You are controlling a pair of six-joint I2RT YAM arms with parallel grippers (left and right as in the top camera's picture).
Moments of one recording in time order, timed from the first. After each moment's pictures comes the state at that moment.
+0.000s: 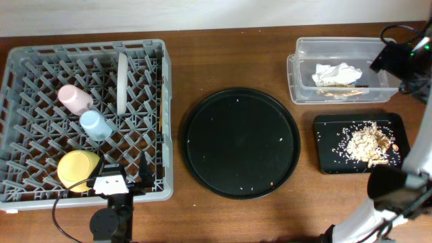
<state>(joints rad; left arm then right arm) -0.01 0.02 0.01 -0.08 -0.08 -0.05 -0.34 1.90 2.36 -1.69 0.06 0.39</state>
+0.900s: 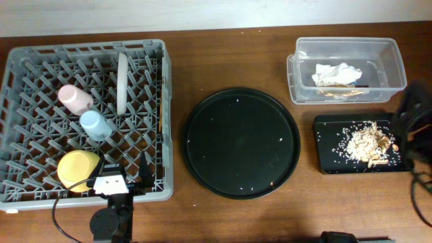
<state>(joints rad) -0.01 0.01 0.01 -0.08 -0.08 -0.05 -0.13 0.86 1.68 -1.03 0.07 0.38</state>
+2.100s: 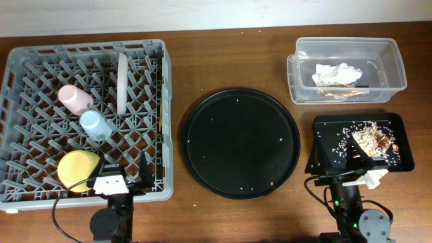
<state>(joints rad) -0.01 0.01 0.01 -0.08 -0.08 -0.05 -0.02 0.01 0.14 0.02 -0.09 0.38</state>
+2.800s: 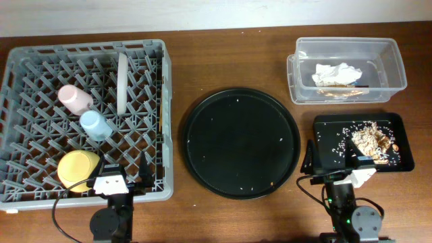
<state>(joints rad) -0.01 0.01 0.01 -0.08 -0.08 -0.05 -0.02 0.01 0.03 0.11 -0.09 0.20</state>
